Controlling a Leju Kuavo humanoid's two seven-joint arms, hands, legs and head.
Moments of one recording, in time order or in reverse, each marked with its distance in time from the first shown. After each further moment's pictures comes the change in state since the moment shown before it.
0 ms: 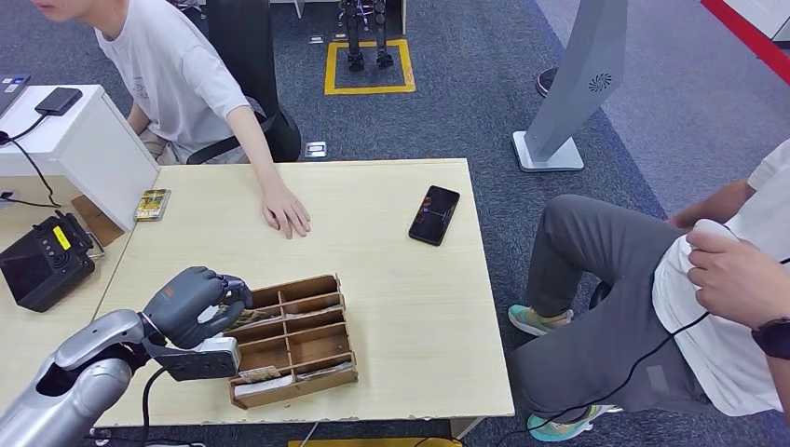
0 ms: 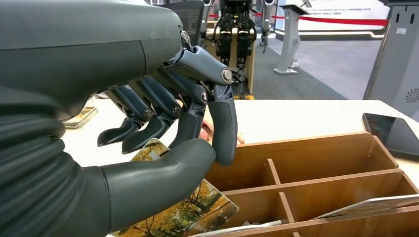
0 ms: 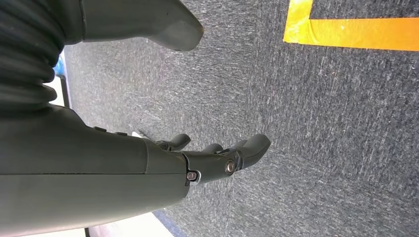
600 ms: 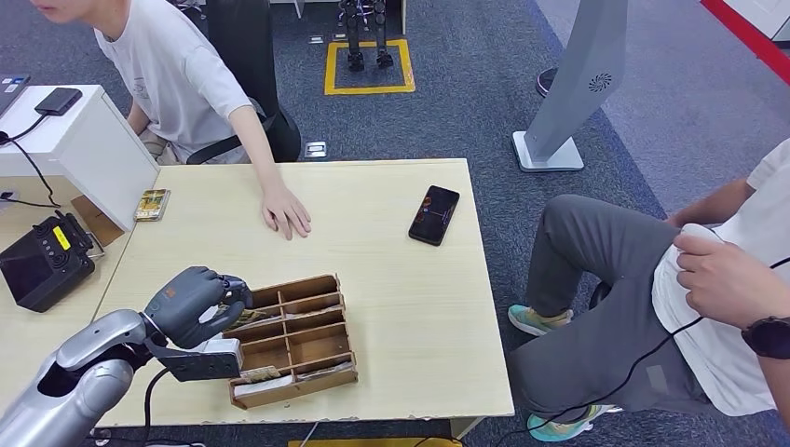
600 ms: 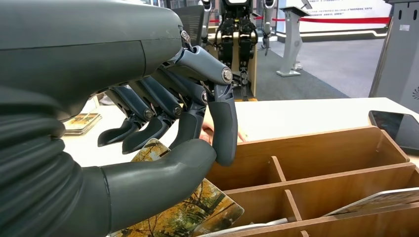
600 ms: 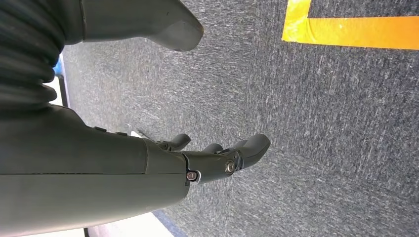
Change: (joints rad) left arm 0.000 -0.004 0.000 0.002 -0.048 0.004 0.009; right arm 0.000 0.000 0.000 0.000 0.000 -0.005 -0.006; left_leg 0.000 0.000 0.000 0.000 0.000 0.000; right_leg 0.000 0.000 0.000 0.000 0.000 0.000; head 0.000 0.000
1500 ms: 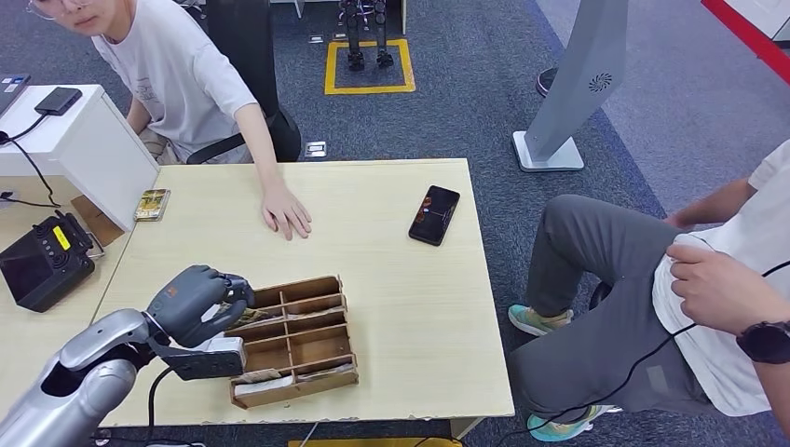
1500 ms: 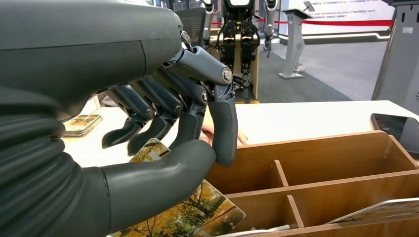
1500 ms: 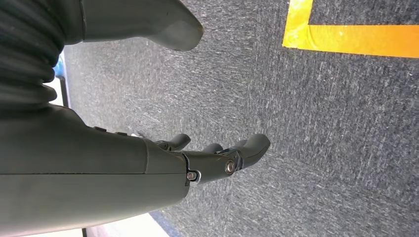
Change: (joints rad) left arm 0.000 -0.011 0.000 0.000 -0.015 0.008 0.014; right arm 0.001 0.008 0.000 0.000 0.000 0.007 0.003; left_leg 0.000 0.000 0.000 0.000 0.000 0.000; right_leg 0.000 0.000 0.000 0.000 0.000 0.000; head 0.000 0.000
